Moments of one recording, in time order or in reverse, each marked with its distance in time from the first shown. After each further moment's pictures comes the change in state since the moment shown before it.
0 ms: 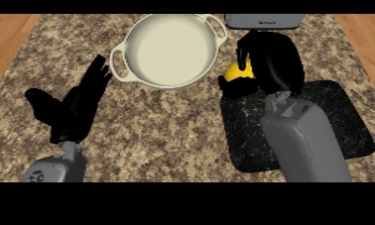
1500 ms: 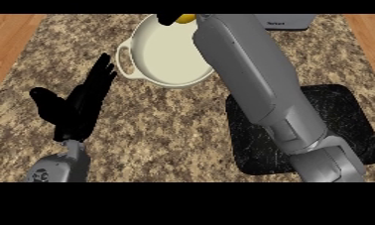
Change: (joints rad) left arm -0.016 -0.012 -0.013 -0.003 -0.008 -0.018 0.003; right arm -0.730 0.032 -0.062 0.857 -0.235 -0.359 -0.042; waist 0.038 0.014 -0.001
